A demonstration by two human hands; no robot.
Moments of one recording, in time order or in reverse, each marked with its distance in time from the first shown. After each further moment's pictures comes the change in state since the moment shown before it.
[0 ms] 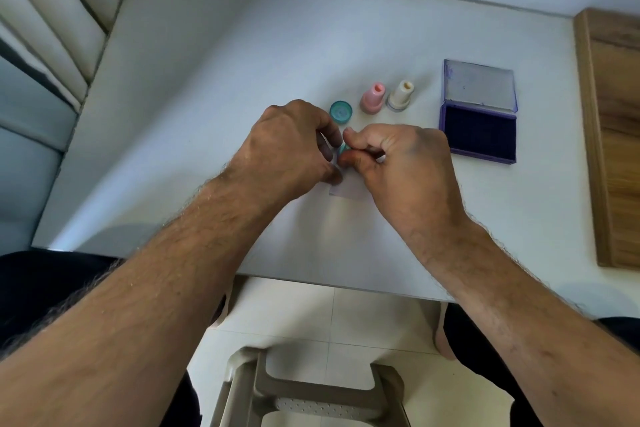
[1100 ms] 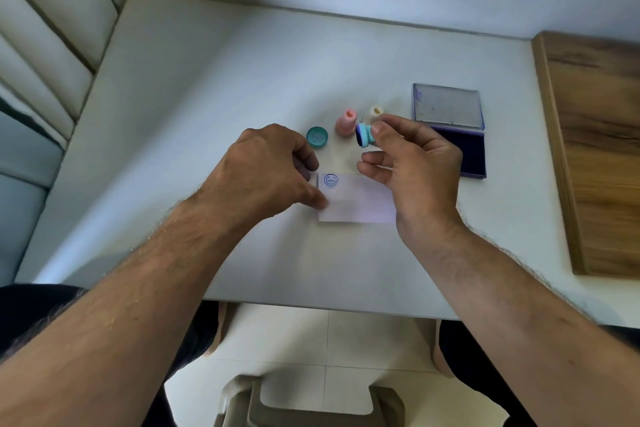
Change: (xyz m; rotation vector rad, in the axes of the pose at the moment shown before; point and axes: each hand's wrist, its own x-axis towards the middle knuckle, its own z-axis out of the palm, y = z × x) left_hand -0.002 0.010 -0.011 0.002 -0.038 -0.076; right_hand 0.018 0.008 -0.016 0.973 0.356 0.734
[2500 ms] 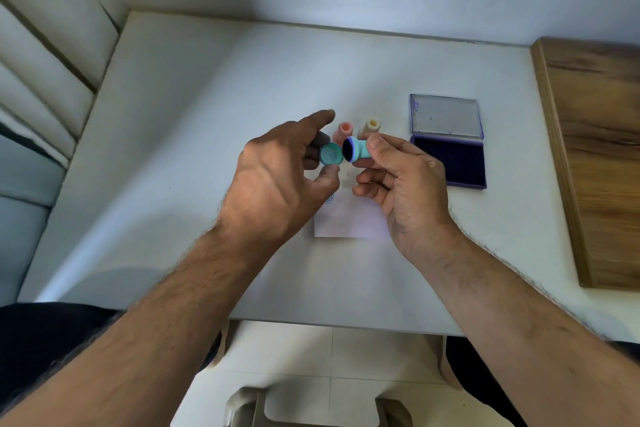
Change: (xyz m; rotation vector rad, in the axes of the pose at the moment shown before) left_hand 0.001 0.010 0.025 -0.135 0.441 0.419; right_hand 0.009 0.003 -0.005 0.069 -0.162 0.105
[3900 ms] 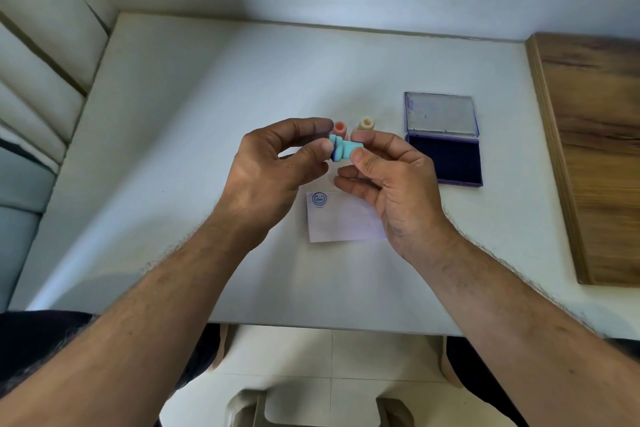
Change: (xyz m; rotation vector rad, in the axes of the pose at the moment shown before) left_hand 0.008 -0.010 0.002 -0.713 -0.142 -0.371; right_hand 0.003 0.004 -0.005 -0.001 -0.131 -0.013
